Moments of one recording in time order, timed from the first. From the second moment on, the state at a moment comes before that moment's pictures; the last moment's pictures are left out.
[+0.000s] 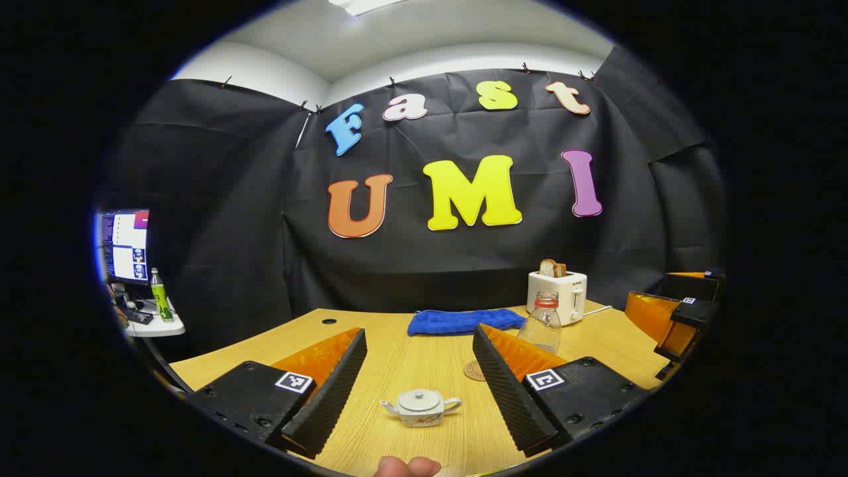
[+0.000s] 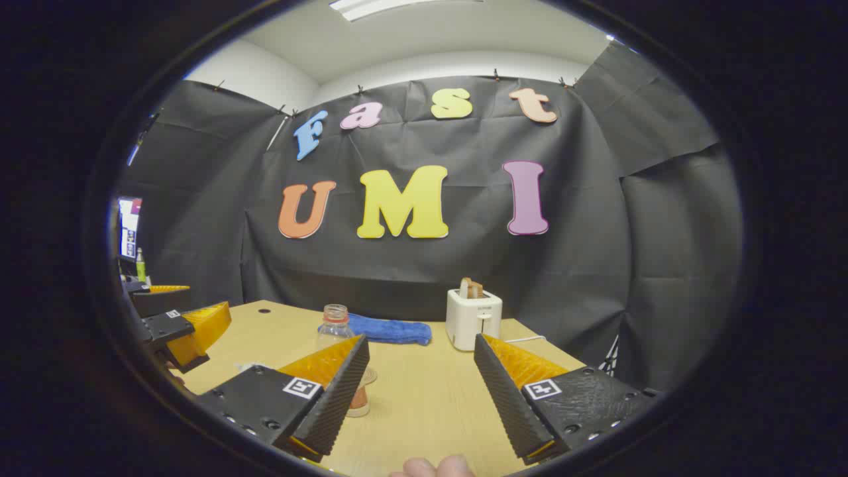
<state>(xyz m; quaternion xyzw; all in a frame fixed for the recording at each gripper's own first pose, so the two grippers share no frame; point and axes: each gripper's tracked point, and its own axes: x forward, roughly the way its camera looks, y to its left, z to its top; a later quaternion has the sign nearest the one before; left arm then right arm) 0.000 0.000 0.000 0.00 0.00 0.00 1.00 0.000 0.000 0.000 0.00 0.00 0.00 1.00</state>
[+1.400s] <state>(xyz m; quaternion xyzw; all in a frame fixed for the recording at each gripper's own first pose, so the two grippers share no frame) -0.015 -0.007 -0.035 0.00 0.03 -0.01 1.00 0.005 0.005 -0.029 0.01 0.02 0.02 1.00</state>
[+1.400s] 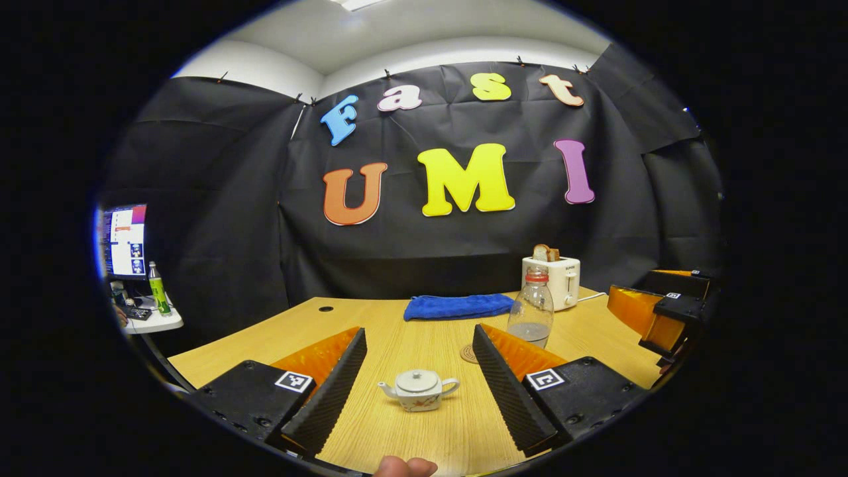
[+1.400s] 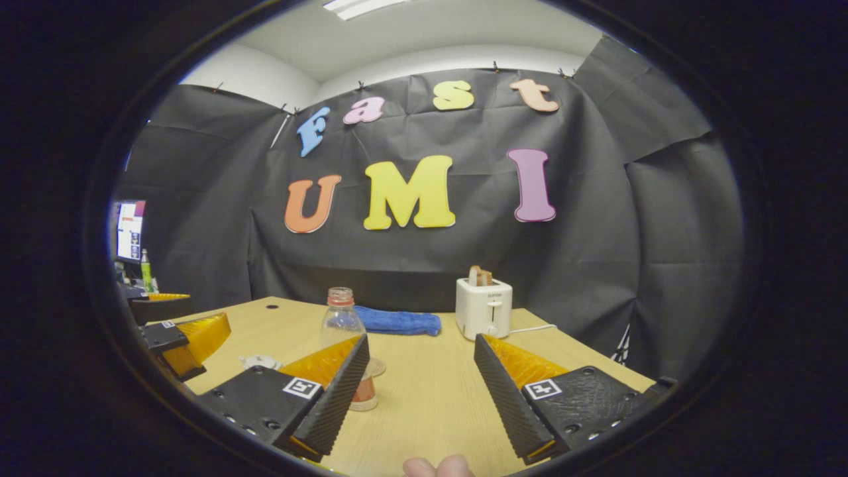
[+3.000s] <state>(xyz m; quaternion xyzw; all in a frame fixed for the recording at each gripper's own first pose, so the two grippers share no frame) 0.057 -0.002 -0.130 0.00 0.18 -0.03 0.98 0.035 0.008 -0.078 -0.01 0.07 0.06 1.00</state>
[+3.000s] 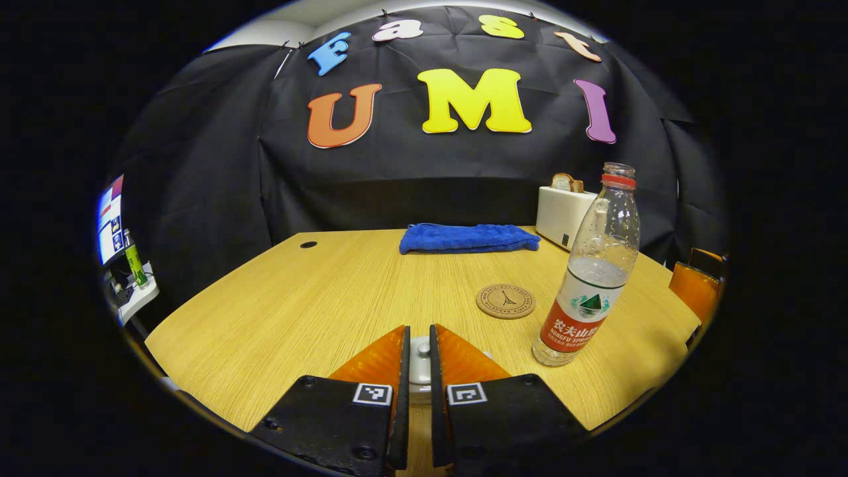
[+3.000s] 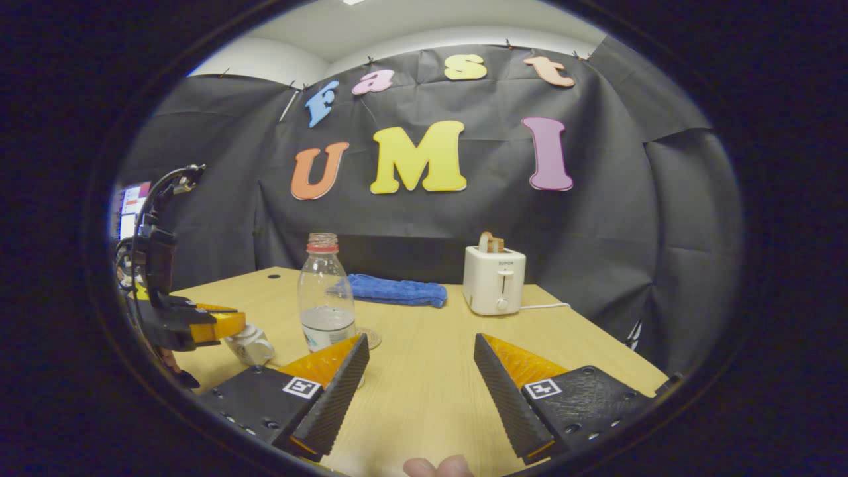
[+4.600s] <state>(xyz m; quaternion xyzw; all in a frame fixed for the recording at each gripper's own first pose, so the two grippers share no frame) 0.013 0.069 -0.060 -0.03 0.09 -0.01 1.00 0.089 0.112 -0.107 0.00 0.13 0.14 0.98</state>
